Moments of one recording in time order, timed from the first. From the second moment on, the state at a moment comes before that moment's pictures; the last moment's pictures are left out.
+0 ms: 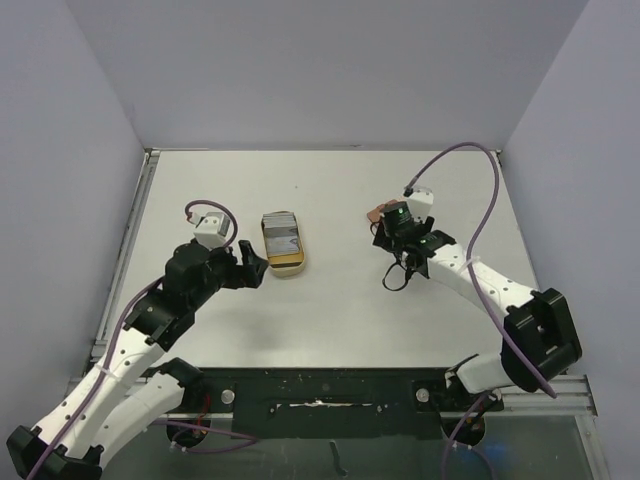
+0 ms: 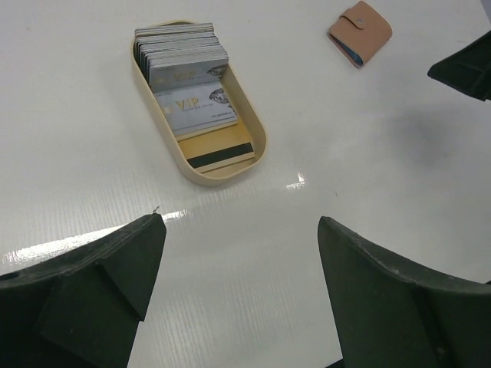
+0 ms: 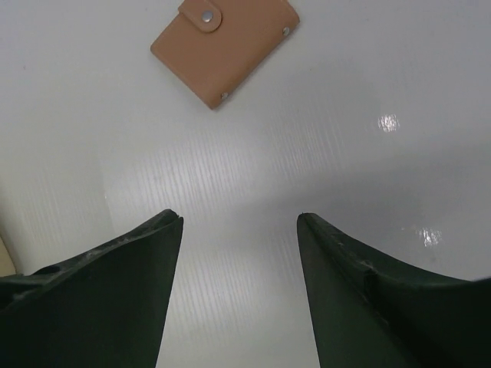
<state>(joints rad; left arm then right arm) -0.53 0.73 0.69 -0.37 -0.07 -0.42 0.54 1.39 0.95 -0.40 0.52 0.62</state>
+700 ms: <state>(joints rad) -0.53 0.60 0.68 -0.37 -0.11 -0.36 0.21 1.91 1.29 -0.18 0.23 0.37</state>
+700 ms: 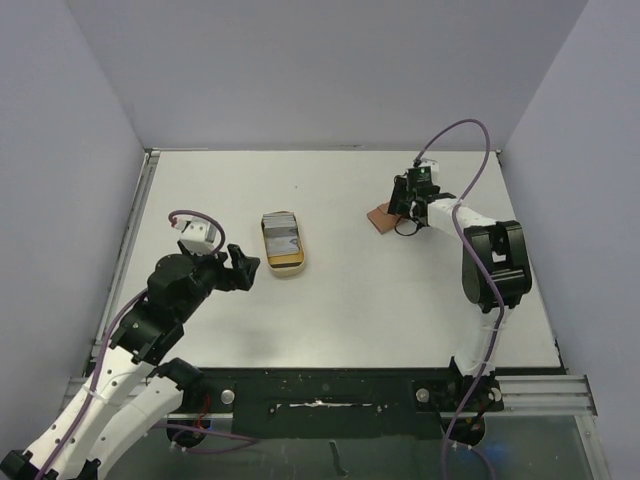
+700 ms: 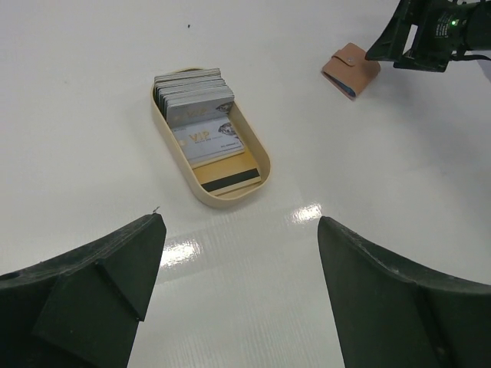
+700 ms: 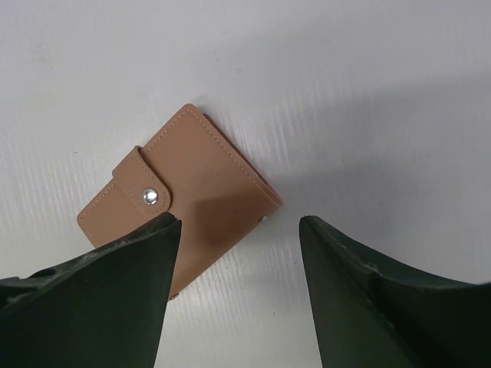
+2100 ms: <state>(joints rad) -0.52 0.72 0.68 -0.36 0.00 -0.44 0.43 1.65 0.91 -0.31 0.18 0.61</state>
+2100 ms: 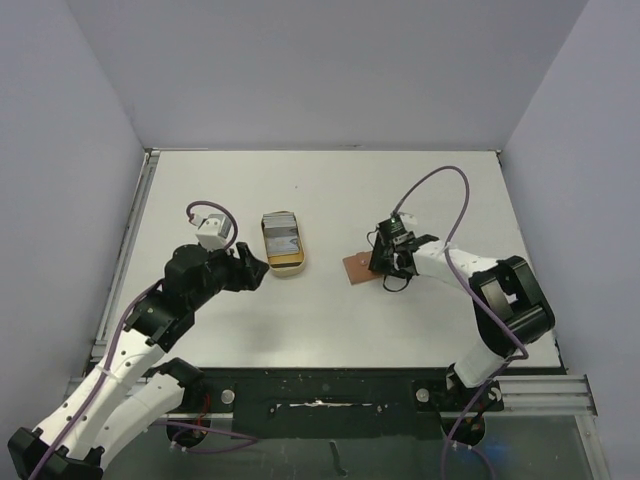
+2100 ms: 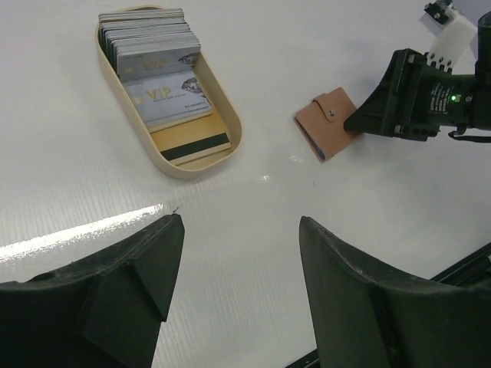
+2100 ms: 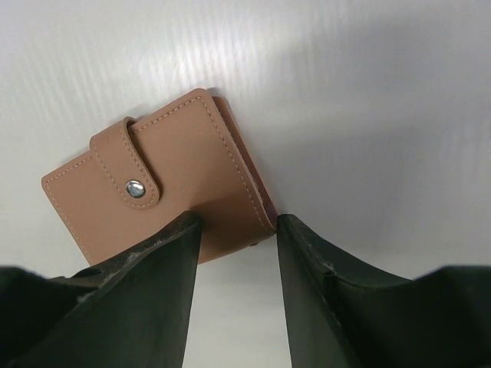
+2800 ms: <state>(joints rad) -0.52 0.65 0.66 -0.36 0.01 -0.45 0.73 1.59 1.10 -0.55 0.24 0.59</state>
